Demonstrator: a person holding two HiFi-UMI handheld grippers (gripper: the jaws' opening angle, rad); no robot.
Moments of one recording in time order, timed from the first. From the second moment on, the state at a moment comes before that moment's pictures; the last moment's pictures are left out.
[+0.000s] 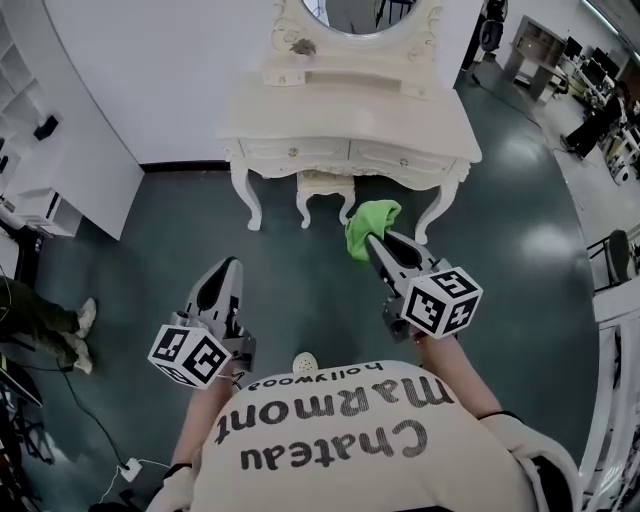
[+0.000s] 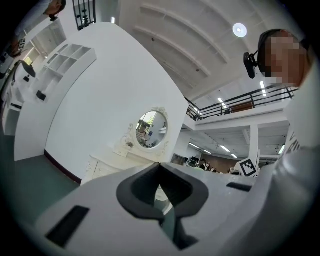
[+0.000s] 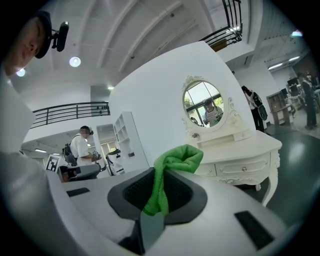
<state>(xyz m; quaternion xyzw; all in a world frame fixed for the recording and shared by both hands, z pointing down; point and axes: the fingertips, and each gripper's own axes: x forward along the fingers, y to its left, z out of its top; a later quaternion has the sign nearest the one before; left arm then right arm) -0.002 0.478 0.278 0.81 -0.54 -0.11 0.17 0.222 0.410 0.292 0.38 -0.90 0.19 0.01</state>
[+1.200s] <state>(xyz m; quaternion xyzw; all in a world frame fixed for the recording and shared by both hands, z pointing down) -0.107 0.333 0.323 0.80 -0.54 -0.12 0.23 0.130 0.258 0.334 0.41 -0.88 0.22 0.02</state>
